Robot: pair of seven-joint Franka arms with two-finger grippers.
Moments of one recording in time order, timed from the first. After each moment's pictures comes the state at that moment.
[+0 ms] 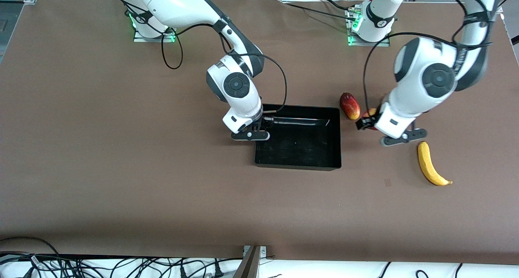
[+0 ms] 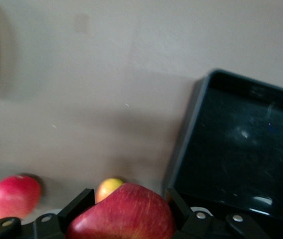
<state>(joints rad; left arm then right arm) -0.17 0.24 -0.12 -1.88 0.00 2.03 -0.55 0.69 0.74 0.04 -1.40 0.07 2.26 0.71</state>
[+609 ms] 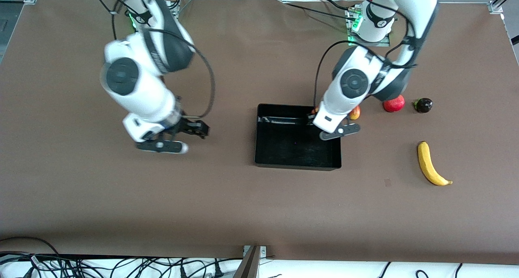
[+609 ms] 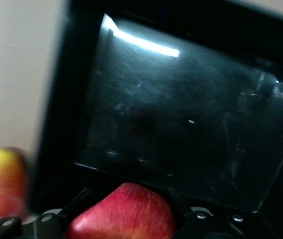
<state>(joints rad) -0.30 0.43 -0.25 -1.87 0.00 2.21 -0.81 0.54 0.41 -0.19 -1.39 0.15 1.81 0.43</state>
